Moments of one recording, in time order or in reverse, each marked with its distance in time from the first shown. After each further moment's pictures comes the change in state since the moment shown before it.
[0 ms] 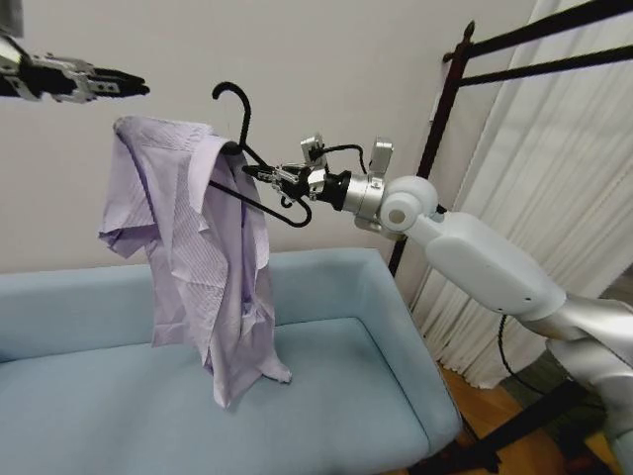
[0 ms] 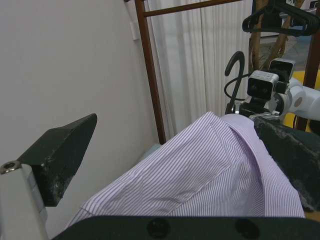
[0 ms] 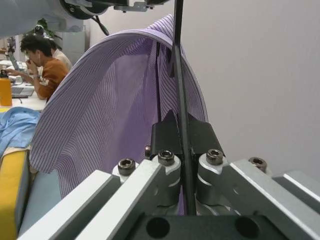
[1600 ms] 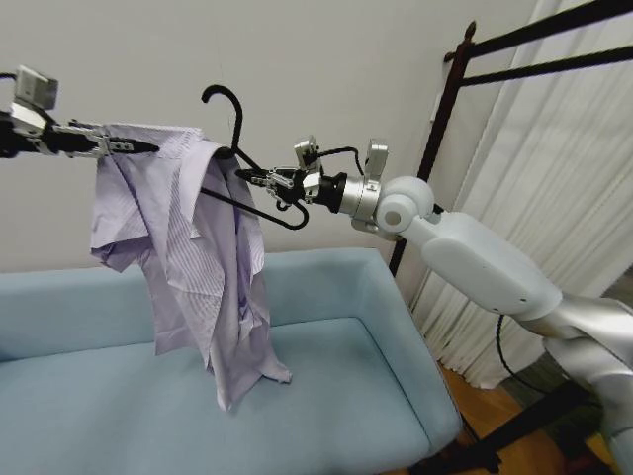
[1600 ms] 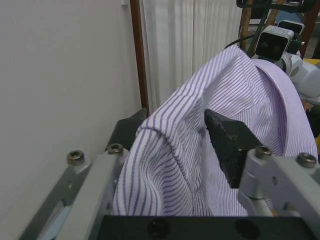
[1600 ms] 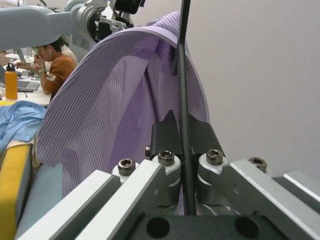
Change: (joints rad) left arm 0.102 0.010 0.005 0.061 0.041 0.021 0.120; right arm 0.005 0.008 0.004 0.006 -0.037 0.009 -0.030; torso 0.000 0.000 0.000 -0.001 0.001
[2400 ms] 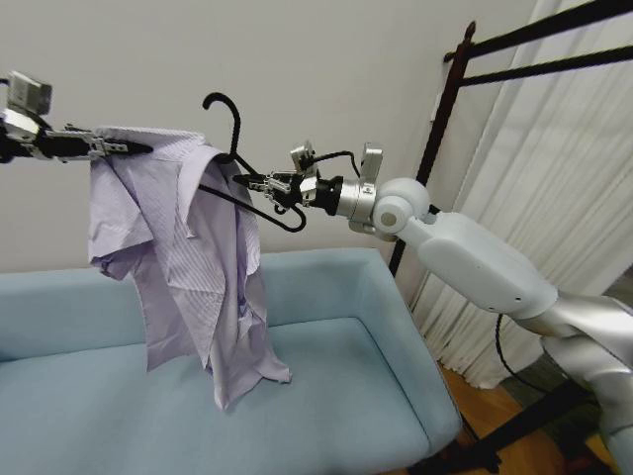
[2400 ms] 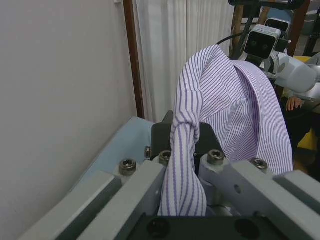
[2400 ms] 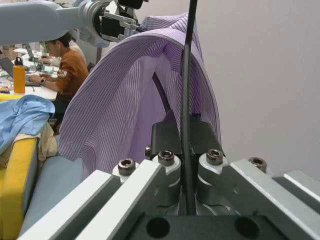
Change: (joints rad) left arm 0.013 -0.012 -0.008 0.019 0.023 -0.007 0.054; right arm 0.007 0.011 -0.015 -0.020 -0.016 0.002 -0.040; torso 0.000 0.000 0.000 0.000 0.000
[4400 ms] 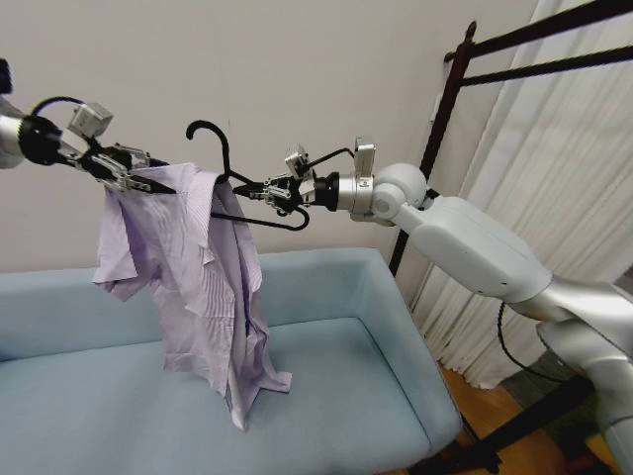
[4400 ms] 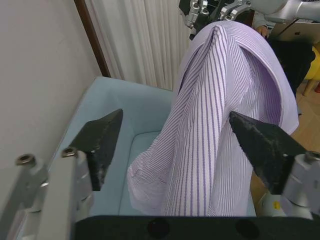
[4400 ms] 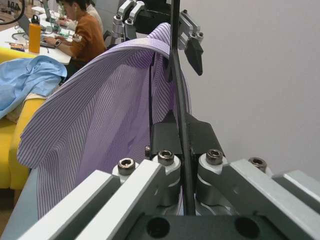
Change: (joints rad) left arm 0.200 0.159 -0.150 0.107 0.196 -0.062 0.220; right arm 0.071 0.022 -0.035 -0.101 -0.126 -0.015 -0.190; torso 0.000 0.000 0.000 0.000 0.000
